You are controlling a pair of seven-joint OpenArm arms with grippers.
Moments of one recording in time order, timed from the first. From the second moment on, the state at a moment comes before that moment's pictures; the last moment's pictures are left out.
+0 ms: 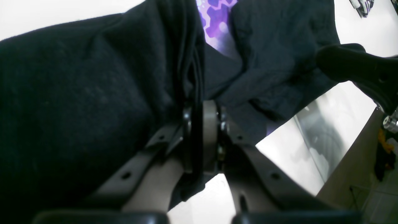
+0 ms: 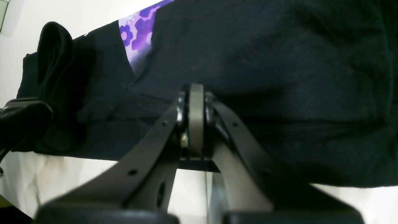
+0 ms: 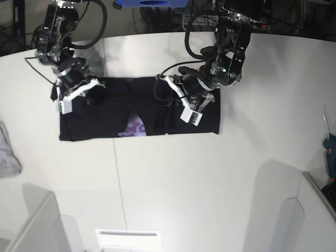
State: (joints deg) left arm 8.8 -6.1 15.0 96.6 -29.5 -10.8 43.6; right arm -16.8 4.0 18.3 97.6 33.1 18.9 -44.3
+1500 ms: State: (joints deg) left arm 22.5 -9.7 -25.4 107.1 -29.4 -22.6 43.5; right arm 3.6 9.7 41.7 93.9 33.0 19.0 -75.6
